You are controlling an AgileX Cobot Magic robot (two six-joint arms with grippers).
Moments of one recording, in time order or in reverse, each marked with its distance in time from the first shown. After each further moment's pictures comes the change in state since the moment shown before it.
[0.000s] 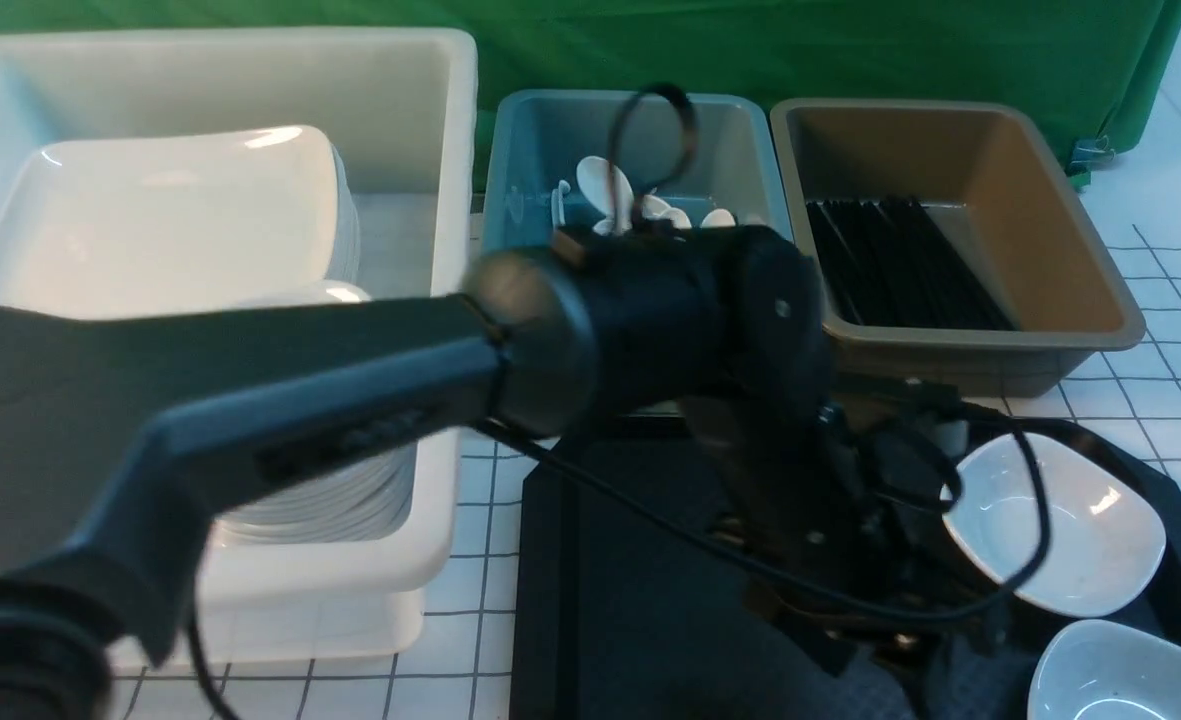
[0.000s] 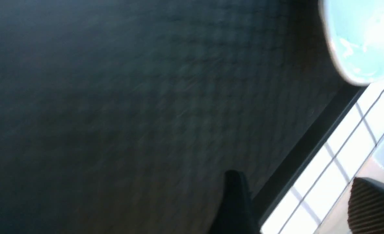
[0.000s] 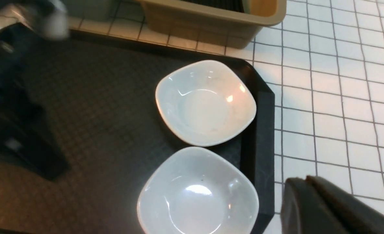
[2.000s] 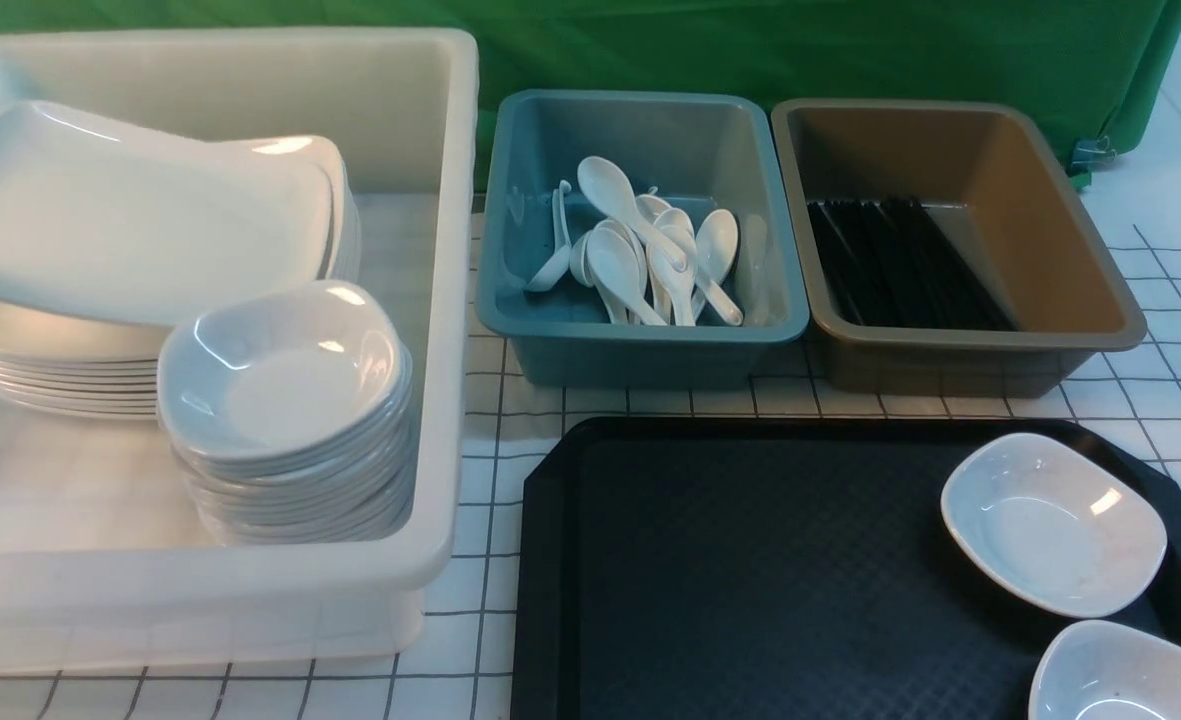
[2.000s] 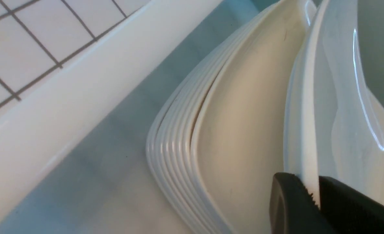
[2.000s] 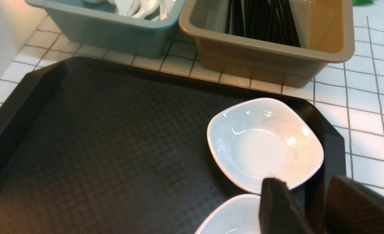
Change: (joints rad) right arm 0.000 -0.030 0.253 0.189 -0.360 -0.109; left arm 1.330 -0.527 0.593 -0.128 -0.548 -0.065
